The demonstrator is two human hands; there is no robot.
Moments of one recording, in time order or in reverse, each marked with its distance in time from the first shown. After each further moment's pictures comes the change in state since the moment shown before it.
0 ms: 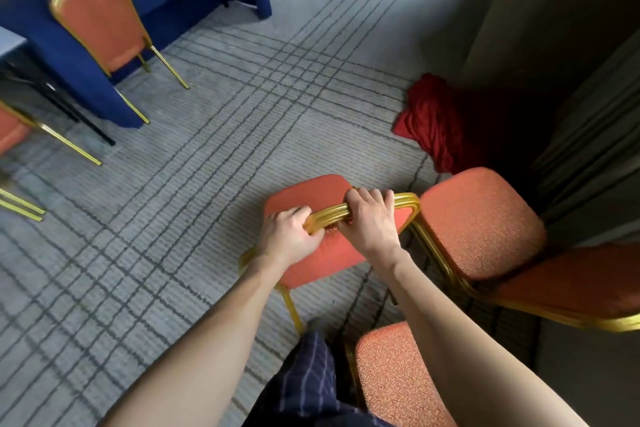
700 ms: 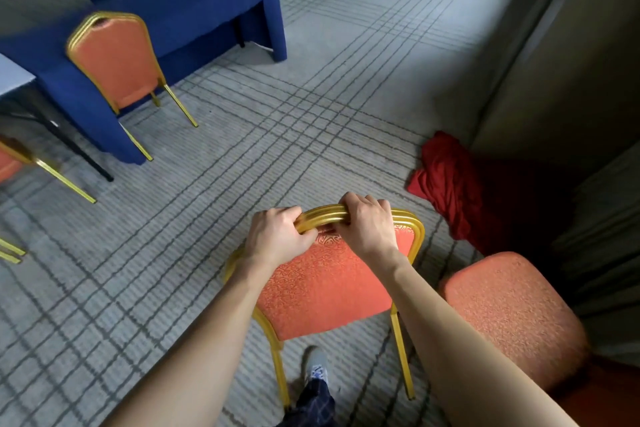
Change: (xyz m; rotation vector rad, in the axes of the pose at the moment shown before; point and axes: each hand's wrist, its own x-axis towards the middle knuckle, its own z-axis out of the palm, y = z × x) left_hand 0.229 -0.126 -0.042 0.078 -0.036 -0.133; right_hand 0.263 -0.063 -0.002 0.004 0.024 -0.055
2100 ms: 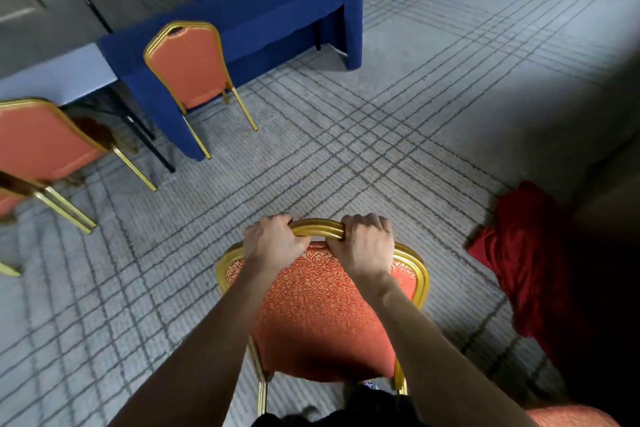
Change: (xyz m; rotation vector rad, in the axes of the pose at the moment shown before) left_hand 0.227 -0.036 0.043 0.170 -0.214 -0.611; right_hand 0.248 0.029 0.035 -0.099 -0.126 -0.144
